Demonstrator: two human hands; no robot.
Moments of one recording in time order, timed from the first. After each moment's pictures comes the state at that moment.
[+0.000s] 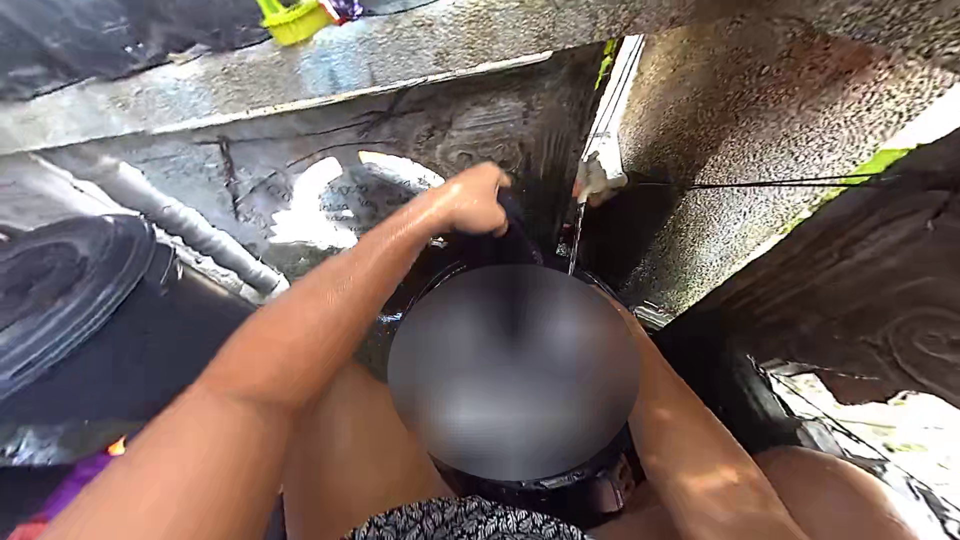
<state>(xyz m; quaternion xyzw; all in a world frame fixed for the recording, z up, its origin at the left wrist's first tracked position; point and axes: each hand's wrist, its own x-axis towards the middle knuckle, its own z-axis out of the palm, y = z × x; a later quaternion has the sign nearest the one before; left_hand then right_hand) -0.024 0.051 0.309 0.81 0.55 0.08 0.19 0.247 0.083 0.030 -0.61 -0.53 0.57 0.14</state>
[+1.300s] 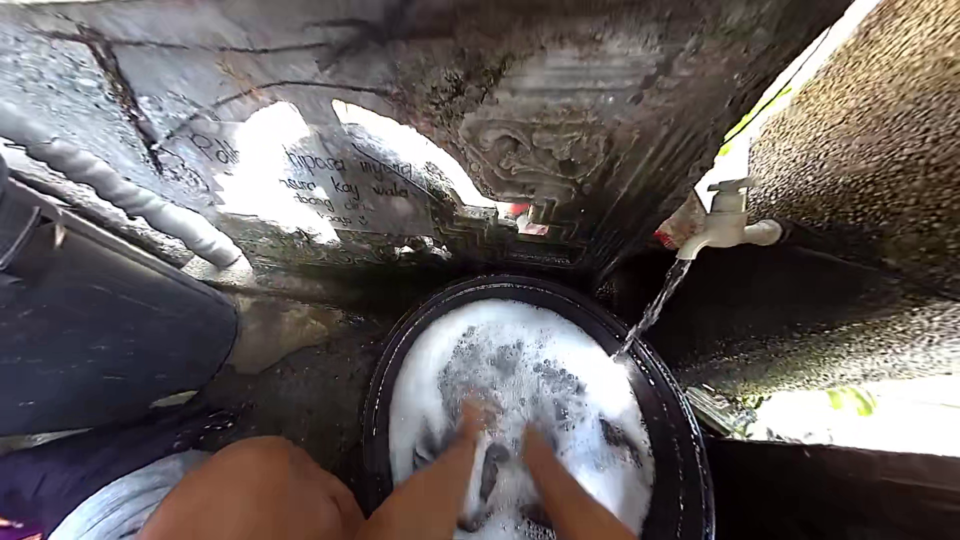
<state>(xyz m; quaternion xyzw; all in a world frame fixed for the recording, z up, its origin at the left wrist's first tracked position) 0.000 -0.028 -0.204 0.41 0.75 0.24 0.45 0.150 0.003 -0.104 -0.55 -0.65 0.48 -0.20</state>
